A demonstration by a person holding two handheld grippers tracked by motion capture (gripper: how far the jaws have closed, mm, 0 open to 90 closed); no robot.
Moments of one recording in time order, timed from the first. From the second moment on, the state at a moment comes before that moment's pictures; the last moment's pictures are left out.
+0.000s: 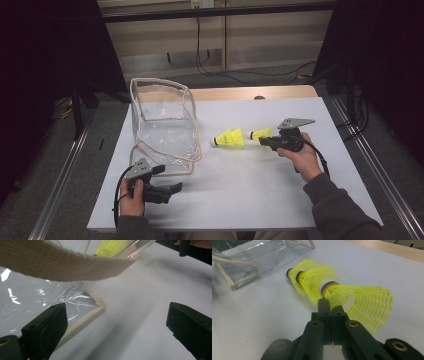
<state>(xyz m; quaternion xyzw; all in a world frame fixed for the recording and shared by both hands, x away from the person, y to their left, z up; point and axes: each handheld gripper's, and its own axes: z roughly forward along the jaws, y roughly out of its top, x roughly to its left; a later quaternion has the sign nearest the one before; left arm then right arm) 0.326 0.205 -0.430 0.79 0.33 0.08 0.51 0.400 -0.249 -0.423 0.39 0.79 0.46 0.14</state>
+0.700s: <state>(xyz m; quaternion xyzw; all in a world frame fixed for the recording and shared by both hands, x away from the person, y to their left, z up) 0.326 0.205 -0.431 0.79 0.33 0.08 0.51 0.410 -0.241 -0.428 0.39 0.79 0.45 0.14</state>
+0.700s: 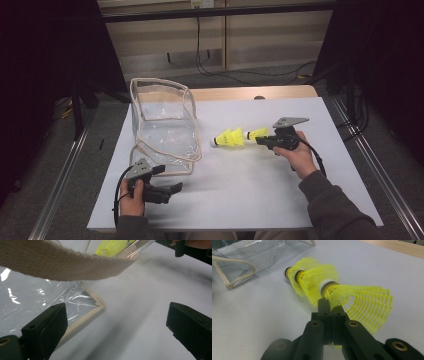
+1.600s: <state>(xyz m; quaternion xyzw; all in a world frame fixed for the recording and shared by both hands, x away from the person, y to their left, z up) 0.326 0.205 -0.431 0.80 0.33 0.08 0.51 0.414 -0.226 -0.431 0.38 0.80 0.45 0.13</state>
